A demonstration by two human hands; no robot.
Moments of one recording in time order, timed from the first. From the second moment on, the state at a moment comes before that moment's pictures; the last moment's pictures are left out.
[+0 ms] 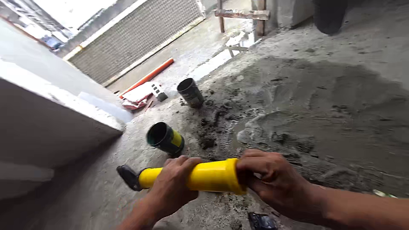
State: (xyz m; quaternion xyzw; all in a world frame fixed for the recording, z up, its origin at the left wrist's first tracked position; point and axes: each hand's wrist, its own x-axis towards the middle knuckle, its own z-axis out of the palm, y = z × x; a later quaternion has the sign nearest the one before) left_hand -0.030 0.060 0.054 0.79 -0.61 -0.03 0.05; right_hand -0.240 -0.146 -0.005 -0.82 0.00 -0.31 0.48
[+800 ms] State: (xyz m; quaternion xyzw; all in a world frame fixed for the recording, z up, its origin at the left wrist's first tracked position) left_hand 0.042 0.139 0.039 0.80 -0.58 -0.02 0.14; right_hand -0.270 -0.134 0.039 -0.75 -0.07 -0.38 0.54
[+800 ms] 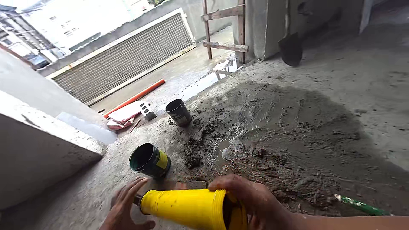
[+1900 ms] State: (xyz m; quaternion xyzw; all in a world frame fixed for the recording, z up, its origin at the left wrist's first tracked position) left_hand -0.036 0.062 0.092 0.74 -0.51 -0.36 0.27; right_hand -0.267 -0.175 0.018 -0.58 0.18 -0.12 0.79
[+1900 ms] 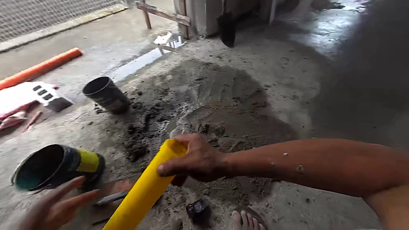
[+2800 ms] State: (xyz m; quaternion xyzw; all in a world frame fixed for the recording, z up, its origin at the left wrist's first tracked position) left_hand -0.057 -0.078 -0.061 0.74 -0.51 -0.43 -0.02; right_hand -0.438 -0.266 -0.230 -0.70 0.49 0.20 0.49
